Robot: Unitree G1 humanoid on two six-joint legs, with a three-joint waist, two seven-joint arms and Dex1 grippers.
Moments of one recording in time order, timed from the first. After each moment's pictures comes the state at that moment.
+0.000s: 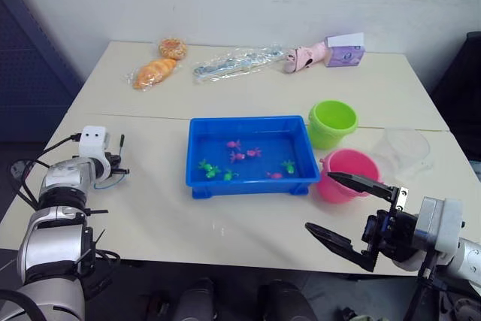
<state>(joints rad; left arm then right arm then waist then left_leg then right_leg) -0.82 0.71 0.16 1.08 -0.10 0.43 -0.38 0.35 -0.66 -0.33 -0.81 0.67 0.12 0.89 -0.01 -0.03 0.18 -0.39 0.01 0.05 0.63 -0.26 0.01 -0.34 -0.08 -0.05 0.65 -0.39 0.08</state>
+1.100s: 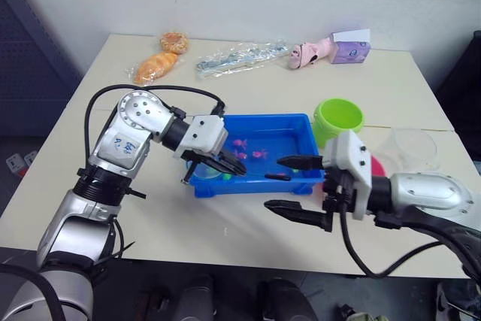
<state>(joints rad) -0.90 0.60 -0.31 0.12 -0.25 0.12 -1.50 -0.38 -0.91 0.04 -0.74 1.01 0.83 0.54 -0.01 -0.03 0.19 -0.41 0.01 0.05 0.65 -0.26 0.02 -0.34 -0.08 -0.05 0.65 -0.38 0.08</state>
